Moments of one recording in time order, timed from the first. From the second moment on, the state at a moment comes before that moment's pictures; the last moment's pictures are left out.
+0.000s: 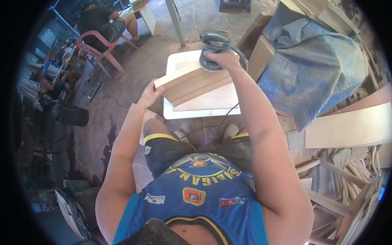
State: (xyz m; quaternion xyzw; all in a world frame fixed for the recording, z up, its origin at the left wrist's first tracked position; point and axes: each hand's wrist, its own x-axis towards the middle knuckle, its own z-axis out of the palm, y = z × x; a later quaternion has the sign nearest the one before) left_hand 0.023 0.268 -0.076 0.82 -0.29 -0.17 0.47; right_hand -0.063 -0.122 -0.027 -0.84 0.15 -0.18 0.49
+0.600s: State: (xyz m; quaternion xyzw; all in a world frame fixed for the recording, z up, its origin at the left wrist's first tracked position) left_hand -0.021 0.152 0.016 0.54 -0.23 0.03 0.81; right_hand -0.056 0.016 0.004 -0.83 0.04 -0.11 0.54
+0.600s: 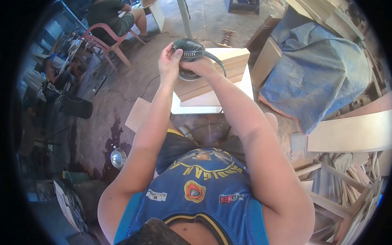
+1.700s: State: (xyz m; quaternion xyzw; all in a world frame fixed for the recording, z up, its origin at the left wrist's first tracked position) left_hand -0.018 0.190 -0.182 0.66 -0.05 -0.04 0.75; right_hand -0.239 -0.162 -0.023 -0.42 0.17 -0.46 0.77
